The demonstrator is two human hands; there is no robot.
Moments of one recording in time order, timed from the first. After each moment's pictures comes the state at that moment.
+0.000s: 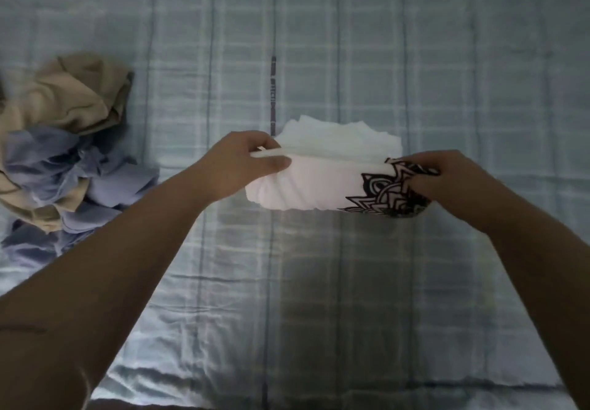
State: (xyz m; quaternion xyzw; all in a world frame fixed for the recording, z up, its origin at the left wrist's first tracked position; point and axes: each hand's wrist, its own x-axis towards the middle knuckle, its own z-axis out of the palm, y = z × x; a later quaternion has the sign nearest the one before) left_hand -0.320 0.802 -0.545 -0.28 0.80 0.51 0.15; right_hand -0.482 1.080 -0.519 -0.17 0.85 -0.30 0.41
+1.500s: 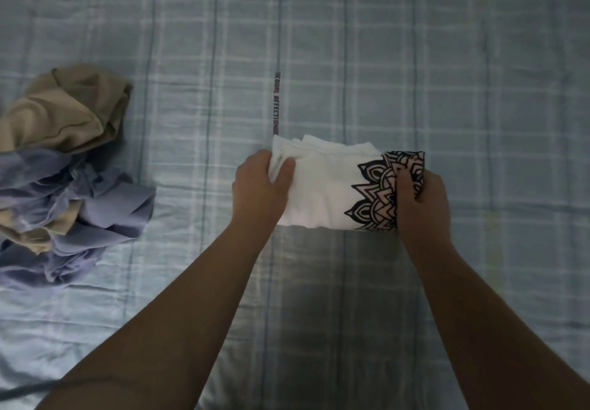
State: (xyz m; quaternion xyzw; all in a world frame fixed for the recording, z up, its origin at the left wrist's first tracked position) left_hand -0.342 0.841 -0.617 -0.43 0.82 0.38 -0.05; right_hand -0.460 1.051 -0.610 -0.02 0.91 -0.39 0.17
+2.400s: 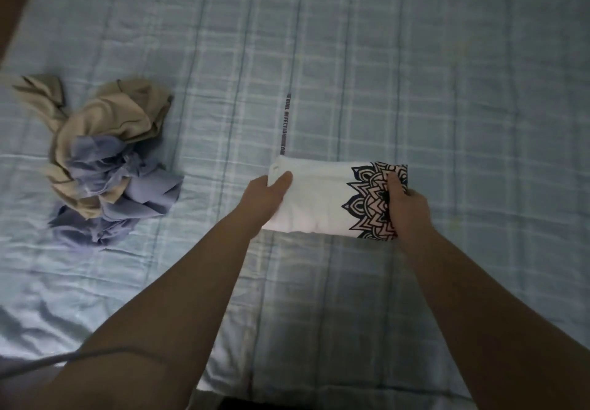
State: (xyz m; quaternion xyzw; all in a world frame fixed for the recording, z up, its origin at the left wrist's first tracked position) left_hand -0.316 0.862 -0.552 -0.53 0.60 0.60 0.07; right_hand -0.466 1.063 -0.559 0.14 0.84 -0.41 0.33
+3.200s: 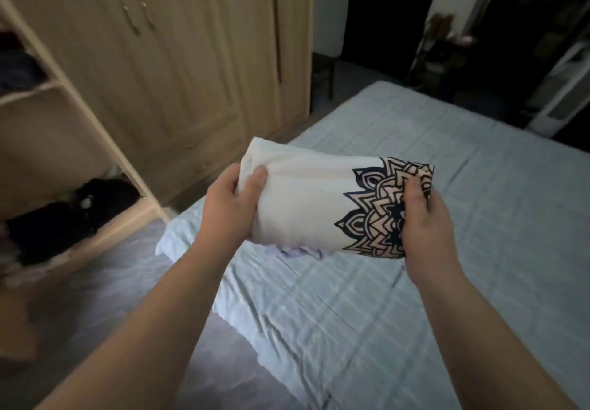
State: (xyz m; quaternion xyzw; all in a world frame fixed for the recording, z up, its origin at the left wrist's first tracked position) left_hand 0.062 0.859 -0.126 -0.55 0.60 0.38 -0.44; right_hand -0.176 0.948 -0.142 -0.32 0.68 -0.61 0.25
